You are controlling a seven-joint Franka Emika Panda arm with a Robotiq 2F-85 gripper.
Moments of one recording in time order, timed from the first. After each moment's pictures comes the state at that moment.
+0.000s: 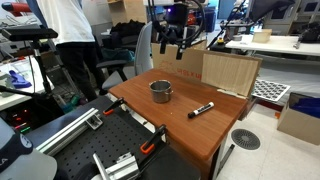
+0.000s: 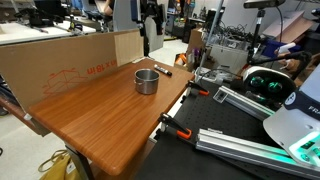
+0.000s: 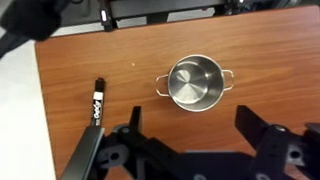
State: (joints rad) arm -0.04 0.24 -0.03 -2.00 0.04 1.96 0.00
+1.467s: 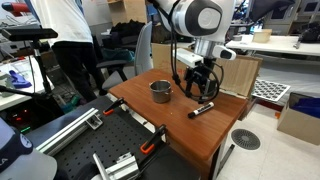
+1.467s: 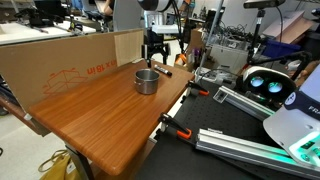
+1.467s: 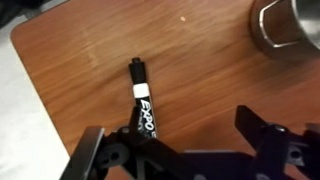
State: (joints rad) arm -0.11 0.57 -0.12 -1.95 0.10 2.26 0.09
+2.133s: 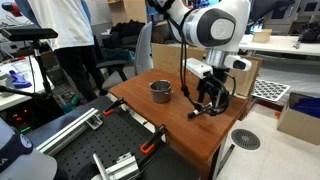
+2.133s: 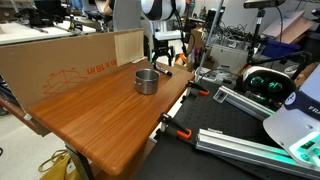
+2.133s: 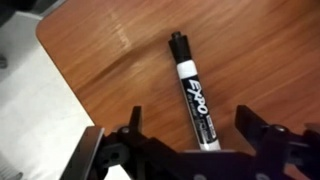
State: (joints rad) arm -0.12 0.65 -0.19 -1.89 0.08 2.30 0.20
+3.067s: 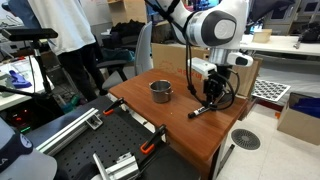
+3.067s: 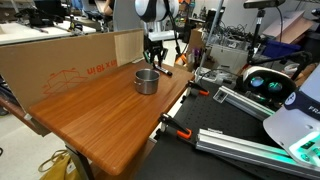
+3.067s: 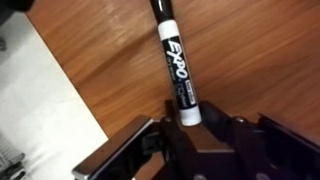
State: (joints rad) arm -0.10 0.71 -0.19 -1.80 0.05 2.31 0.23
